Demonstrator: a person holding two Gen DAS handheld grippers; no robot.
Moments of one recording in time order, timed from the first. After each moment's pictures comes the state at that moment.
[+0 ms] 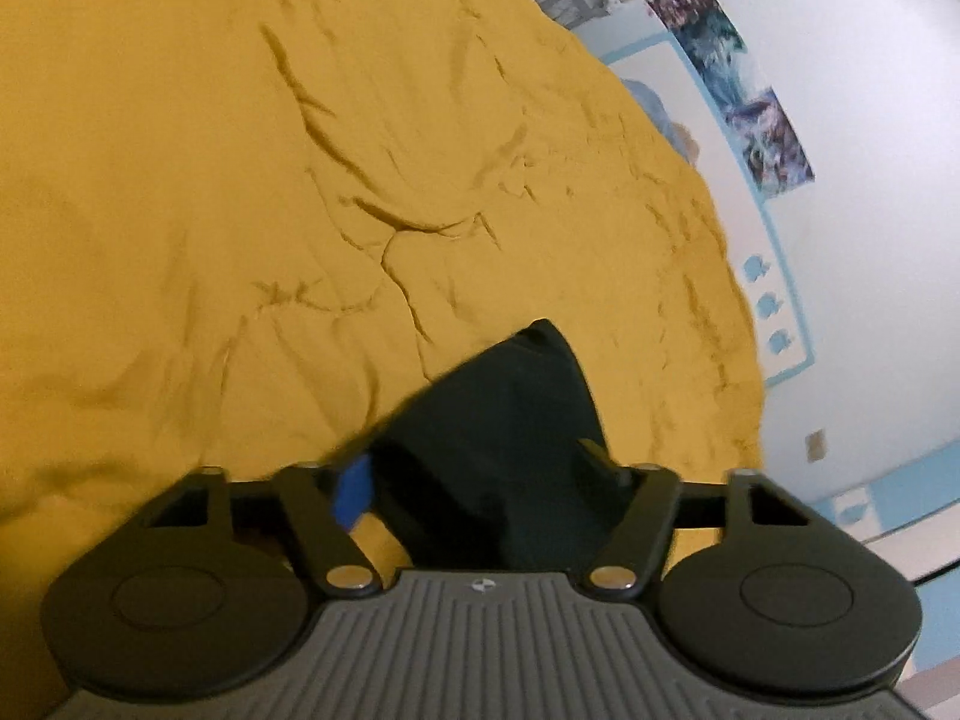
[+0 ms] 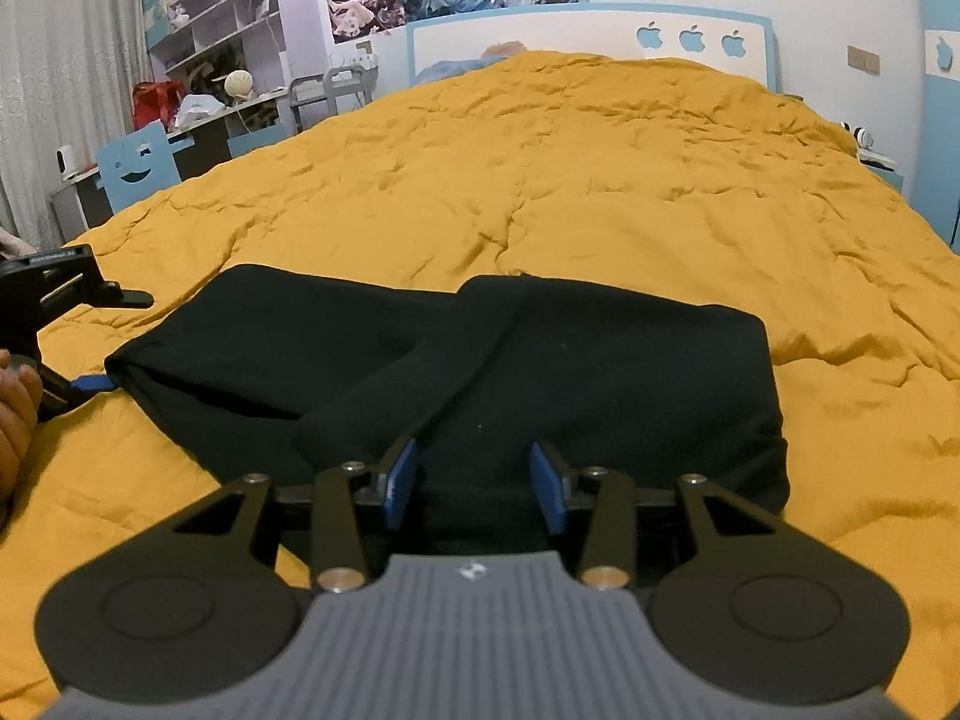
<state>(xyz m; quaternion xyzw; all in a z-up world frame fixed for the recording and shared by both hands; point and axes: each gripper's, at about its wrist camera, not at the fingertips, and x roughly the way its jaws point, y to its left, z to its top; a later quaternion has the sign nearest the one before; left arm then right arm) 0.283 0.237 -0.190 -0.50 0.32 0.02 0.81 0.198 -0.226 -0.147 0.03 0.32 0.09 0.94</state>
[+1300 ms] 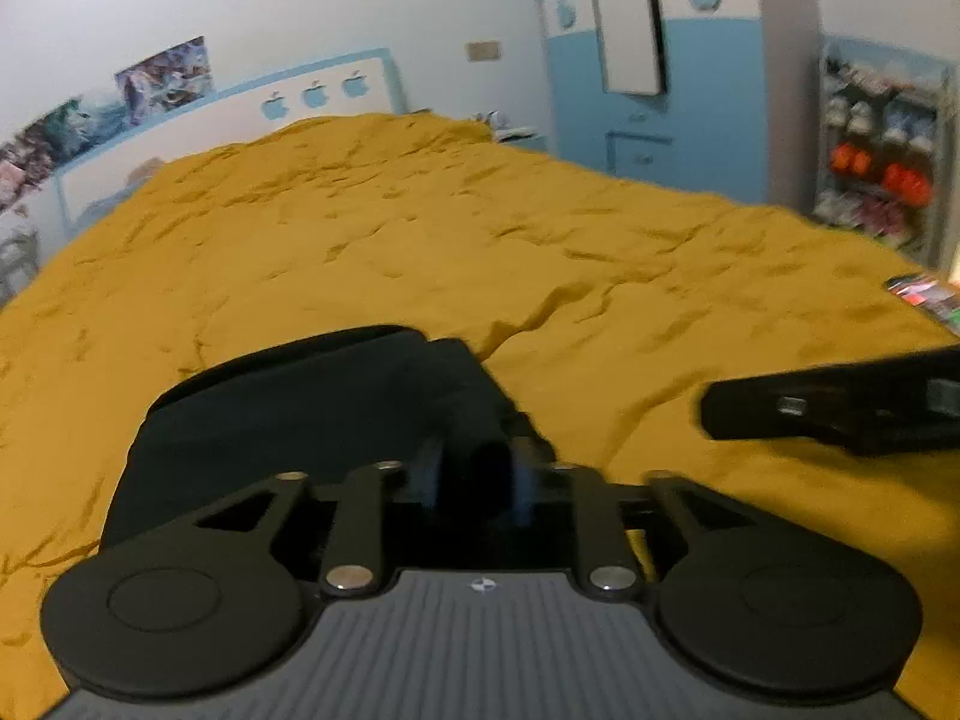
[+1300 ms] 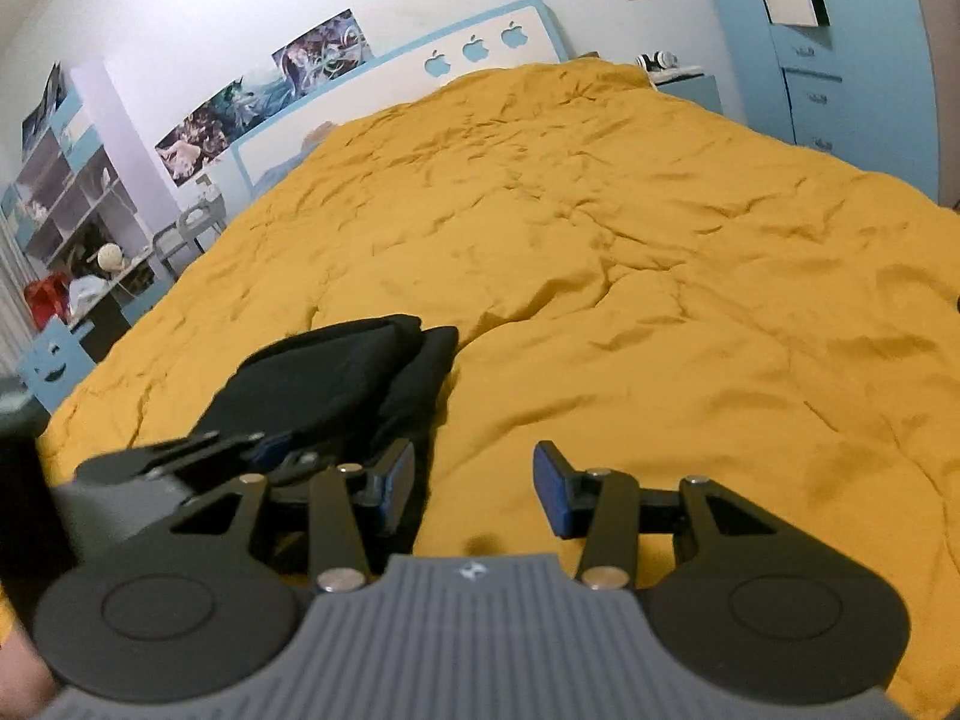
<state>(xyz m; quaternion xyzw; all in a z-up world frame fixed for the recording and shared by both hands) 0.216 -0.150 -0.146 0.15 0.26 -0.28 0.91 0.107 -0.396 -0.124 0.23 0.29 -0.03 0.93</state>
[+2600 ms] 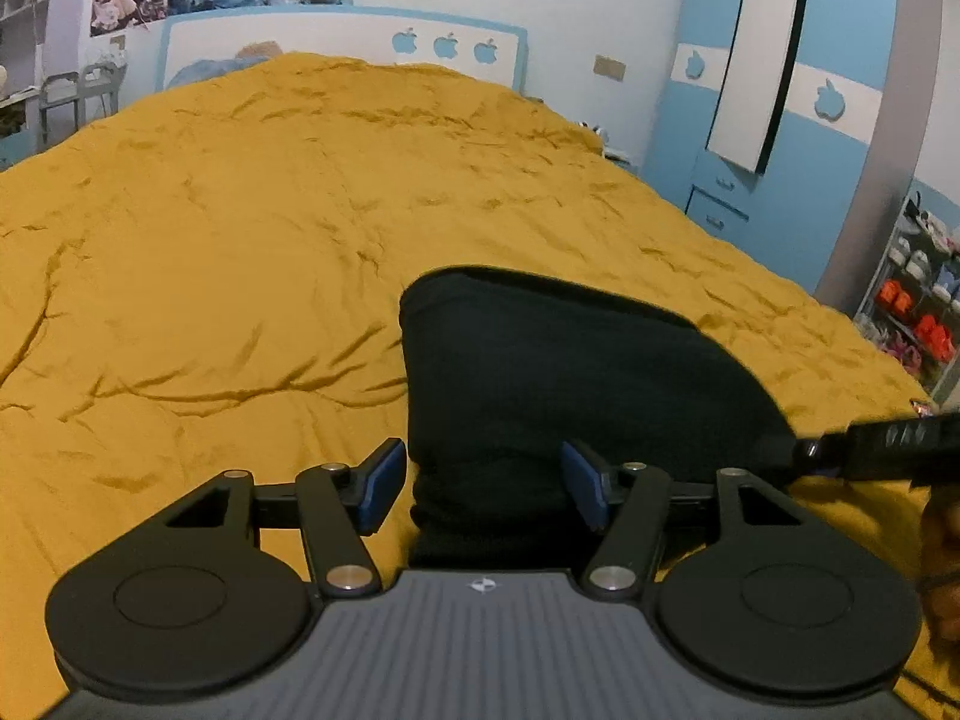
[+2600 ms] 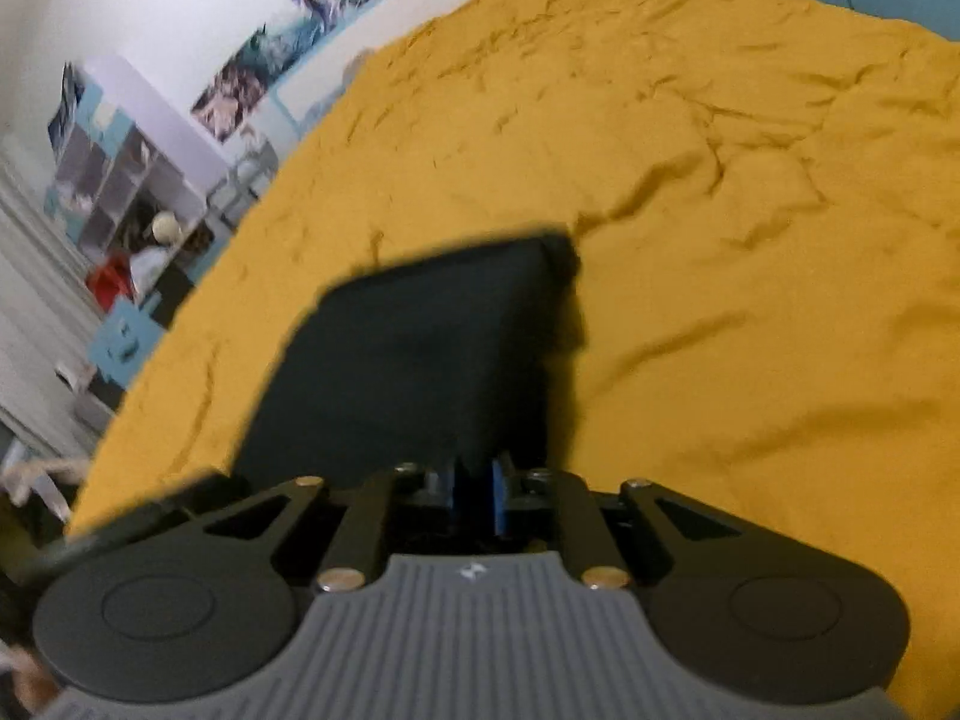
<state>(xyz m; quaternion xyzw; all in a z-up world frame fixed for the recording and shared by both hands) 0.230 0.006 -0.139 -0.01 0.31 -0.23 0.92 0.145 -0.373 -0.135 0.26 0.37 0.04 0.89</state>
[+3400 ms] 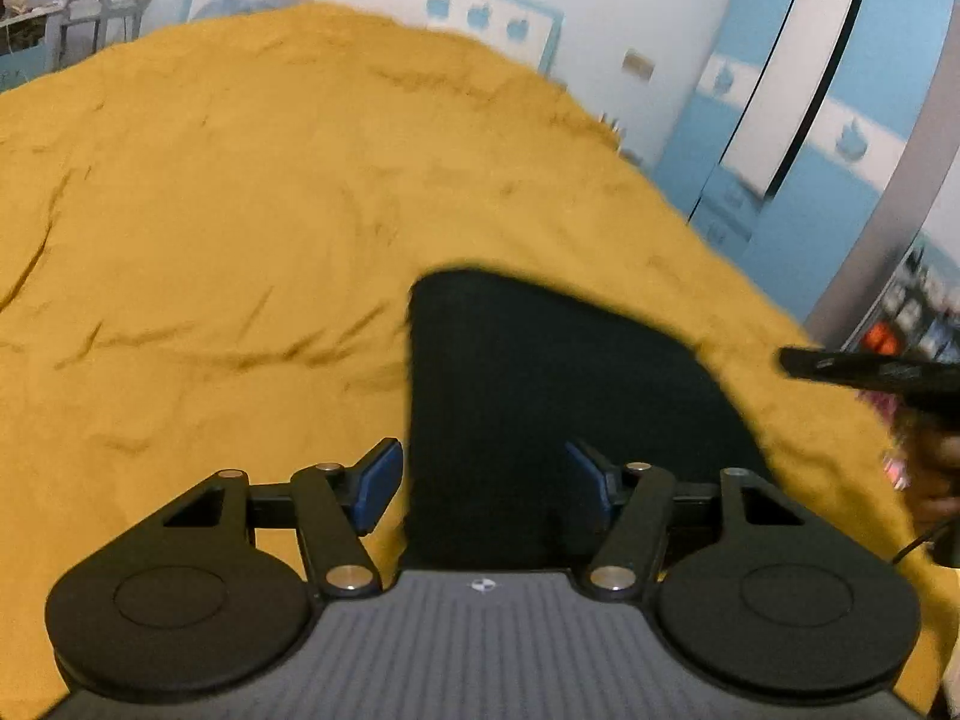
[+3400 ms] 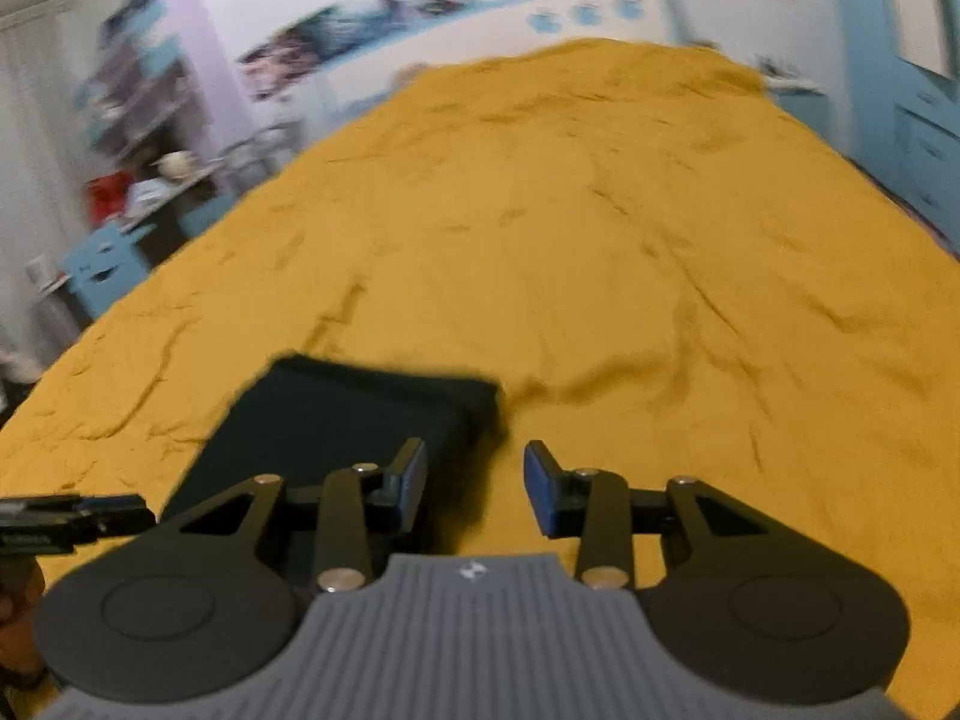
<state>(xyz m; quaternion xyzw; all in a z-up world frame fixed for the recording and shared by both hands) 0.250 0.020 -0.123 -0.08 0.35 -0.23 0.90 0.200 -0.436 -0.072 0.12 0.33 0.11 0.93</state>
